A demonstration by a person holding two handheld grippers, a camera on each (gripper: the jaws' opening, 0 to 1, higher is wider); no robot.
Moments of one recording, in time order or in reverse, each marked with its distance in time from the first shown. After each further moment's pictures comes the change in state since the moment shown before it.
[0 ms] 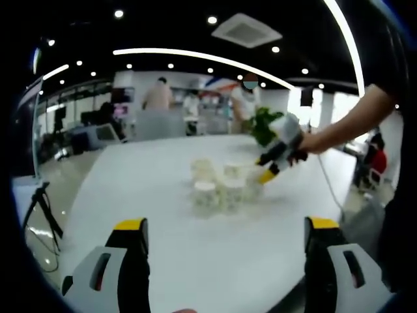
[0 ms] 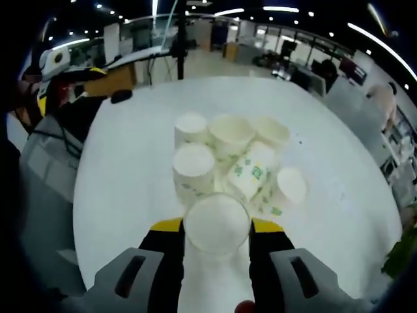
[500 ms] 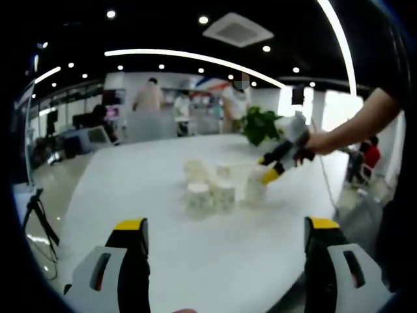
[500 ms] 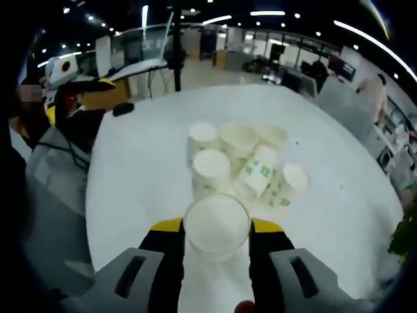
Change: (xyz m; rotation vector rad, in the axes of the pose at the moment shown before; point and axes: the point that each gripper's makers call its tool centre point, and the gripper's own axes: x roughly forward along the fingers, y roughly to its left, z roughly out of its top) left arm 0.004 -0.006 0.003 0.023 0.007 -0.060; right arm -0.022 0.028 0.000 0.070 -0.061 -0.028
